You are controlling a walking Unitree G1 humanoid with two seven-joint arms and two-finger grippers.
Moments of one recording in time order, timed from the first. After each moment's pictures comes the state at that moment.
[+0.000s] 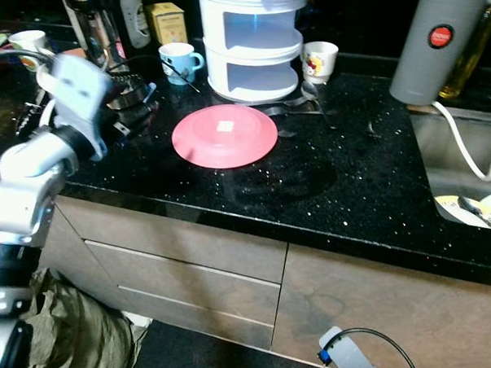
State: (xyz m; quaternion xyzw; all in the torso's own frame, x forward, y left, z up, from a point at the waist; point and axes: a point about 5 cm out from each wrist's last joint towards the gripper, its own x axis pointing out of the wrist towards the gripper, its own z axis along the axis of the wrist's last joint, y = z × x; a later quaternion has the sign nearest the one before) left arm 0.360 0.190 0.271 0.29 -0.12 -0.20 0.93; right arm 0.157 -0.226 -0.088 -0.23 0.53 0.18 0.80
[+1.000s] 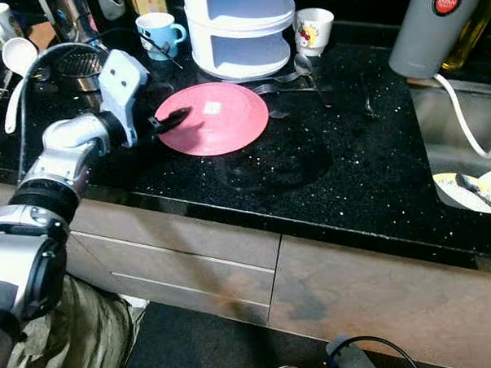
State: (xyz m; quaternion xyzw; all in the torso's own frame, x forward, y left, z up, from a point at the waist) left arm 0.401 0.158 0.240 0.21 -0.06 -0.38 0.90; right arm 0.137 -0.237 -0.092 -0.23 0.54 0.16 0.80
